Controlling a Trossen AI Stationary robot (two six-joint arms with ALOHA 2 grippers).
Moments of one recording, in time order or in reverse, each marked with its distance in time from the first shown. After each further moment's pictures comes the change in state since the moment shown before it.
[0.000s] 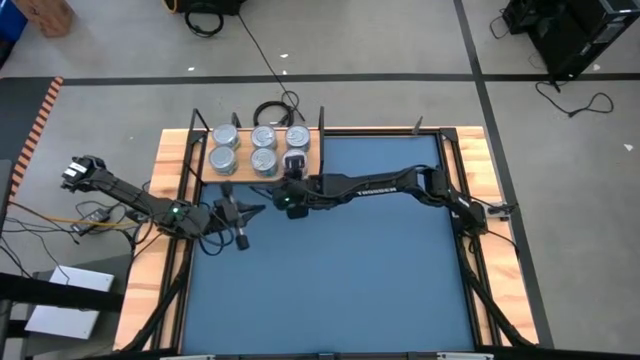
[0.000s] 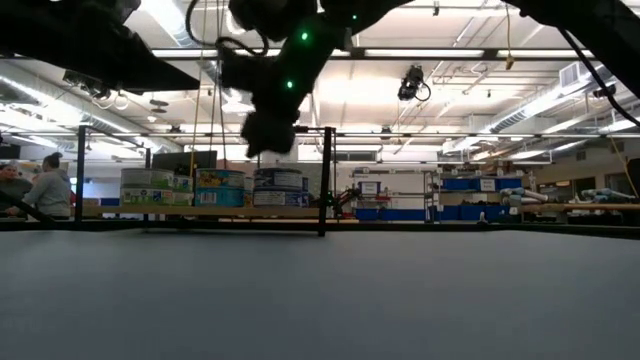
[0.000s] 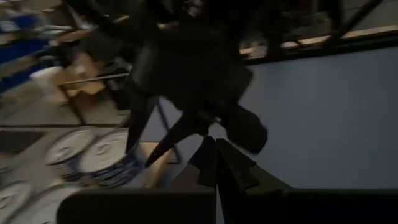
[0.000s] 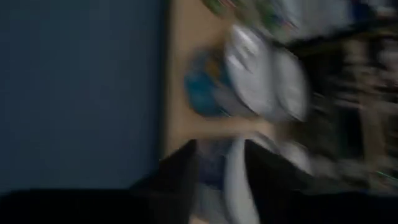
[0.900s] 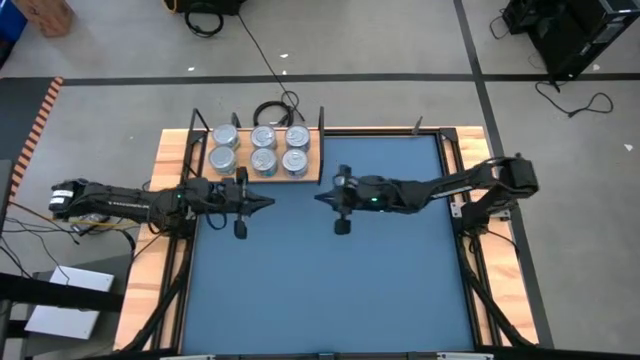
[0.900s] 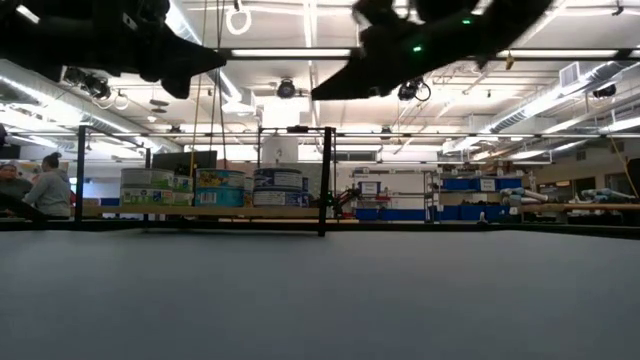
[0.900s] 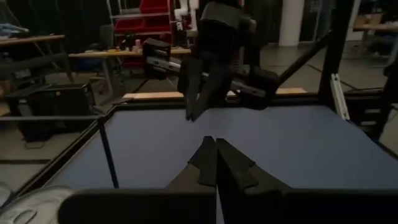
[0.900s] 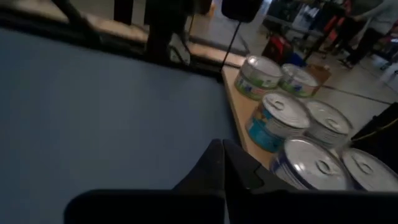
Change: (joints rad) left arm 0.428 0.003 0.000 0.196 0.742 -0.025; right arm 0.021 -0.654 -1.035 0.892 -0.438 0.226
